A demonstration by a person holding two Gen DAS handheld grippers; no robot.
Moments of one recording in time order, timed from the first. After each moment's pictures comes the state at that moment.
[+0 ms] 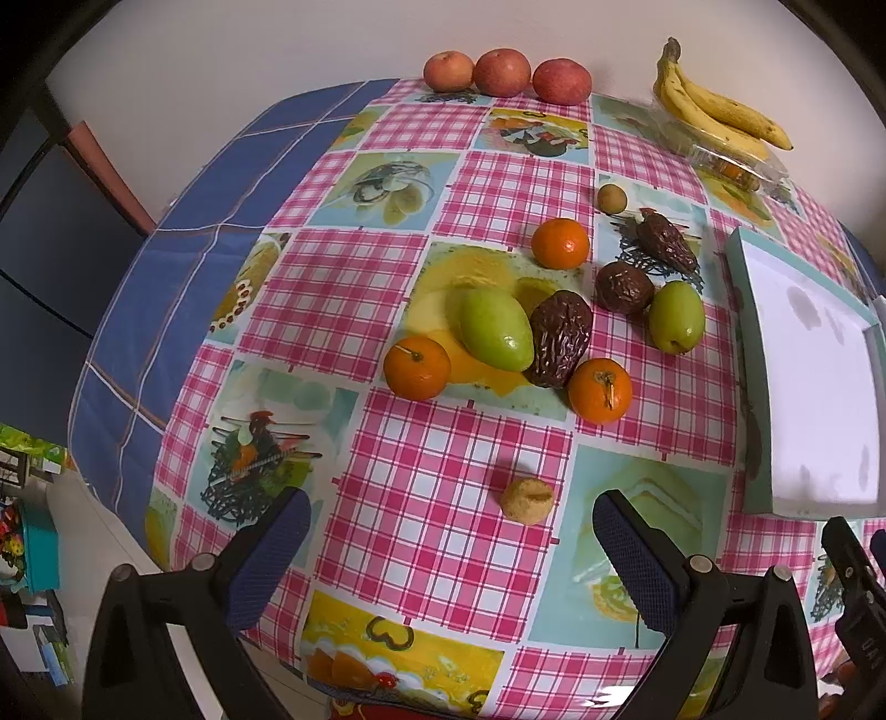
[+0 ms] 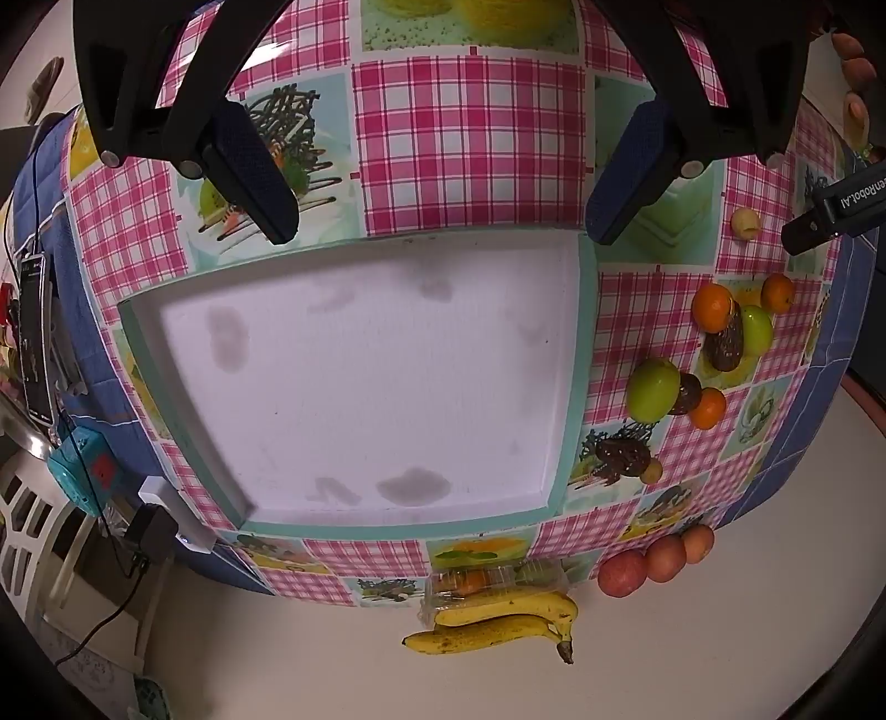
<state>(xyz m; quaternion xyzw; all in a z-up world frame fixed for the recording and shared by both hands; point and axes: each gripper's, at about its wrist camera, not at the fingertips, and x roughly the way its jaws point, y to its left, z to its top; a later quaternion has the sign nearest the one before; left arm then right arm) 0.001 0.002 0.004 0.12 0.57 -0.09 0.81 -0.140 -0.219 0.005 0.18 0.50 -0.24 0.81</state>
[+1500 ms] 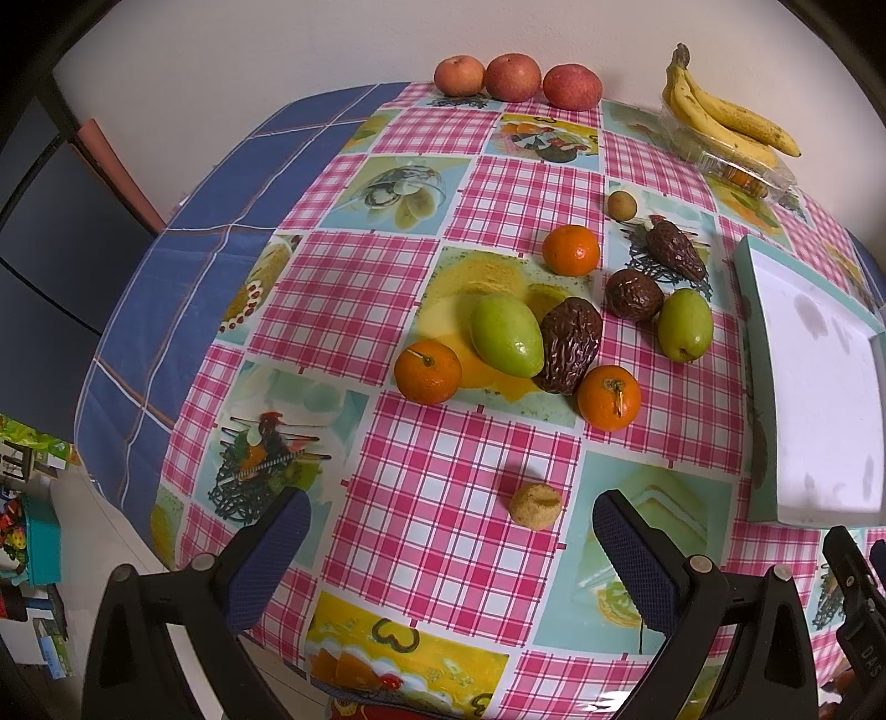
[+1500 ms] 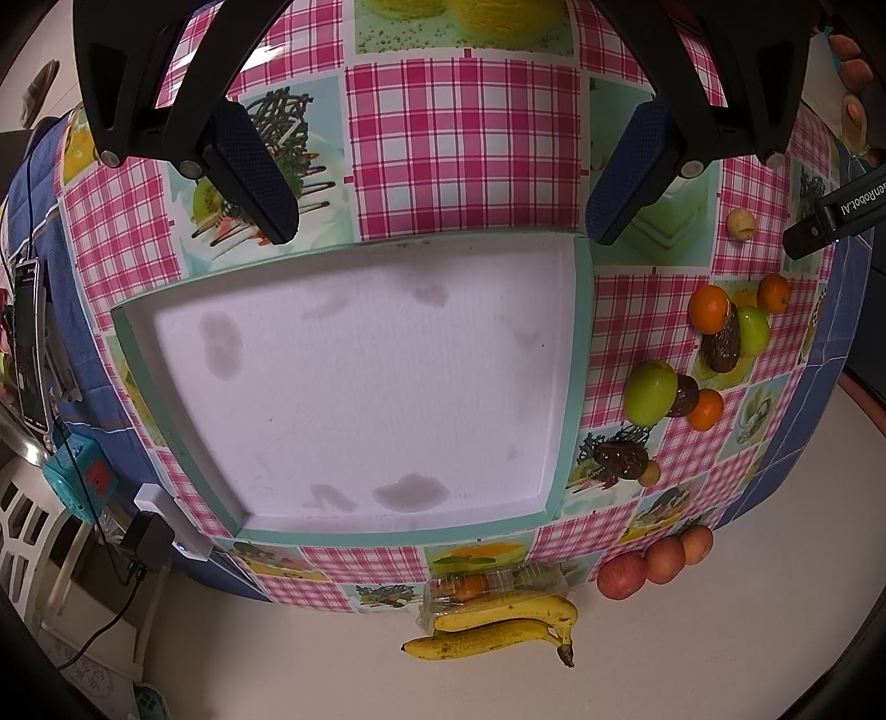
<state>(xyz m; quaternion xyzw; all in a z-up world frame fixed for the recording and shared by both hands) 0.003 0.004 0.006 0.12 0.57 -0.07 0.81 -0.141 -0.219 0.002 0.19 0.50 -0.24 0.81</state>
